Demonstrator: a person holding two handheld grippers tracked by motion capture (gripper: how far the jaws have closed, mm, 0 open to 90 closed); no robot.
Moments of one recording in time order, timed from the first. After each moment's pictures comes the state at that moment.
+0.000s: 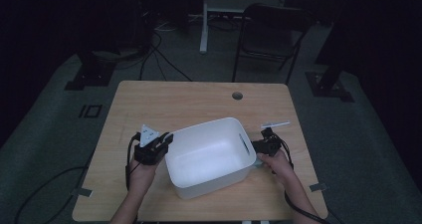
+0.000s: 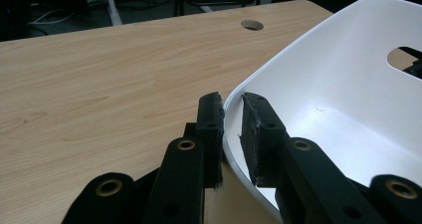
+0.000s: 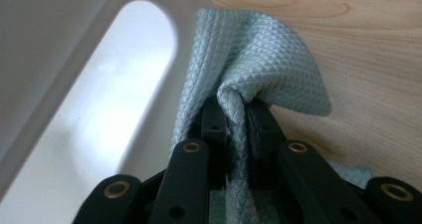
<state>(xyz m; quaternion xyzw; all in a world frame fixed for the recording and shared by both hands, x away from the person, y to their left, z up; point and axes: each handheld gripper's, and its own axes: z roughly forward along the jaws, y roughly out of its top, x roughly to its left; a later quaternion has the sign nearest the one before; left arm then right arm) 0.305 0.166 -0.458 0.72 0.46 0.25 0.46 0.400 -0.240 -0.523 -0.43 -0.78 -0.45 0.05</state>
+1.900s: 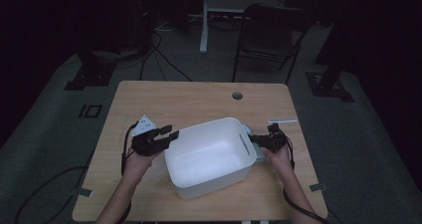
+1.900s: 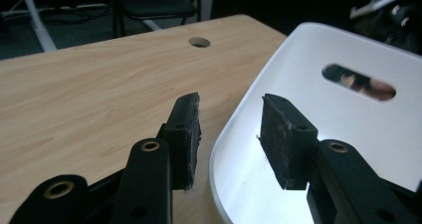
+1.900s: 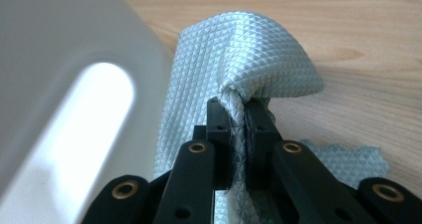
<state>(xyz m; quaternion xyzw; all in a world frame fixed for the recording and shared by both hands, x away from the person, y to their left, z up) 0.334 0.180 -0.446 0.76 0.37 0.17 0.51 0.408 -0.259 -0.517 -0.46 -0.74 -0.48 0.02</state>
